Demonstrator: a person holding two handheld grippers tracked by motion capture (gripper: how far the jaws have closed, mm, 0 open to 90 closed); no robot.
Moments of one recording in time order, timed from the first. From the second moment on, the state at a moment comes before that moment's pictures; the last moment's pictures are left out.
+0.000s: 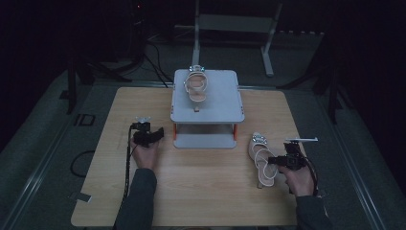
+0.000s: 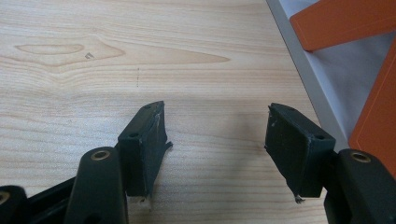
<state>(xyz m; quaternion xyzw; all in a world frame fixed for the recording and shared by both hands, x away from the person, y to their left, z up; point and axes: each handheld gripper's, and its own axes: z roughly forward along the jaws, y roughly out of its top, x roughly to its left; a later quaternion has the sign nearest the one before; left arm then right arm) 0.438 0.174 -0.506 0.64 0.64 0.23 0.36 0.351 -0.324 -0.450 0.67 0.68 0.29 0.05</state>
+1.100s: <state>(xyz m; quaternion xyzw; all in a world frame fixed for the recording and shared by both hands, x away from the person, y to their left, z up) 0.438 0.172 -0.506 0.65 0.63 0.23 0.36 0.351 -0.332 -0.446 0.69 0.64 0.34 0.03</state>
